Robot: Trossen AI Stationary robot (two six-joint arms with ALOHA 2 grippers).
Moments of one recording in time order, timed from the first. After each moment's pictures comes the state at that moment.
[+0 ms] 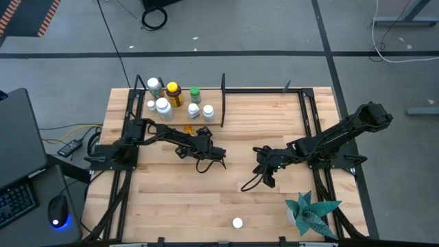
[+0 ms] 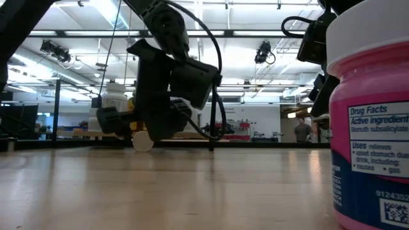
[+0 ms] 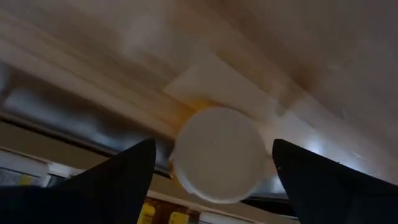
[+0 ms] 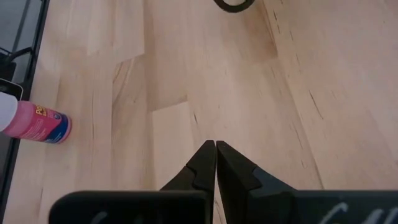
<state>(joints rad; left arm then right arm) -0.04 2.14 1.38 -1.13 -0.71 0.69 0.29 1.28 0.50 0.00 0.05 0.54</state>
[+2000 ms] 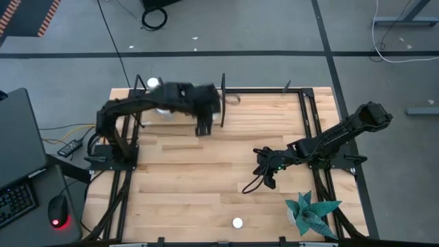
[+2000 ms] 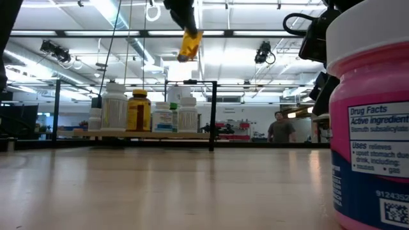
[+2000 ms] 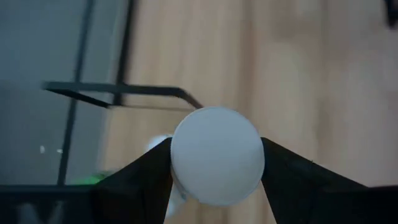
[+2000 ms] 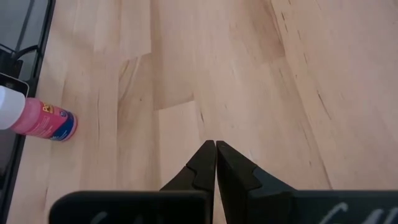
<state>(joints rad) 0.17 1.77 1.97 -1.20 -0.21 0.18 0.31 1.28 0.50 0.01 0.06 0.54</state>
